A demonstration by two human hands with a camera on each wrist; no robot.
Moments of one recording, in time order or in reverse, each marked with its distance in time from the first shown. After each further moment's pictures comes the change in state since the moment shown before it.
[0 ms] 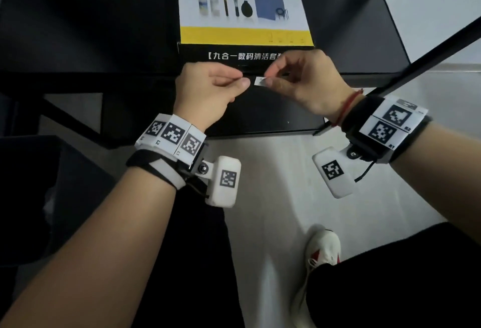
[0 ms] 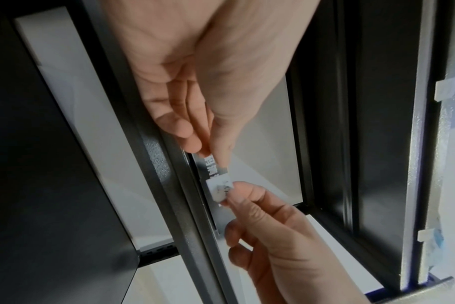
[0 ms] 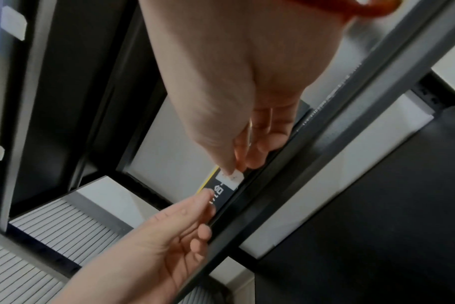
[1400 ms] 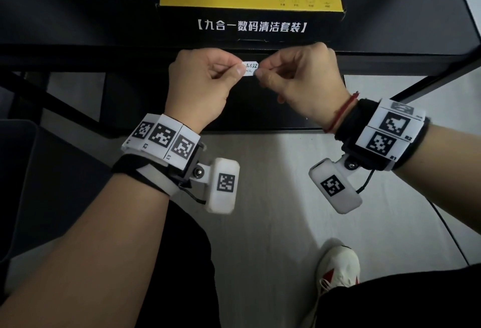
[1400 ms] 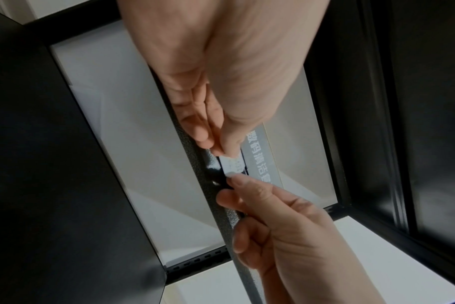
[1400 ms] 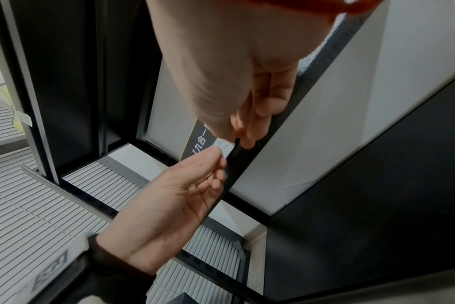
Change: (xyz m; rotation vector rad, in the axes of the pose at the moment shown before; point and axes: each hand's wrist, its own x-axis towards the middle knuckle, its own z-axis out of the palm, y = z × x) left_hand 0.019 -0.044 0.029 0.167 0.118 0.169; right_hand 0.016 0.045 0.048 0.065 0.109 -0.085
